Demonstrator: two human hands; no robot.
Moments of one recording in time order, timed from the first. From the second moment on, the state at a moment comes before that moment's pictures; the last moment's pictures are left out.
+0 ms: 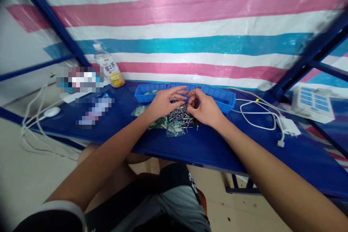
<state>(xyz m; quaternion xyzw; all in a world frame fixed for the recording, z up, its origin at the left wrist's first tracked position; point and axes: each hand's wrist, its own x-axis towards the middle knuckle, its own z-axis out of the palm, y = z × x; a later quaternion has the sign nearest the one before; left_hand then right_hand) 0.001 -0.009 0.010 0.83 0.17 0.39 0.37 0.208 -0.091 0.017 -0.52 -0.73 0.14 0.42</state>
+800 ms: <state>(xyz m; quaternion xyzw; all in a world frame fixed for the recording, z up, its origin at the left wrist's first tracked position) -0.006 -0.024 0.029 0.85 0.28 0.33 0.30 0.212 -0.091 0.021 -0.53 -0.73 0.08 0.43</state>
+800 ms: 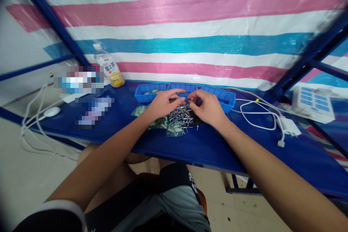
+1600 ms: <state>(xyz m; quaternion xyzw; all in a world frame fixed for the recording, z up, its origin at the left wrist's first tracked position) -0.003 -0.016 0.020 0.80 0.26 0.41 0.35 0.210 -0.092 0.017 -0.51 -0.71 0.18 0.45</state>
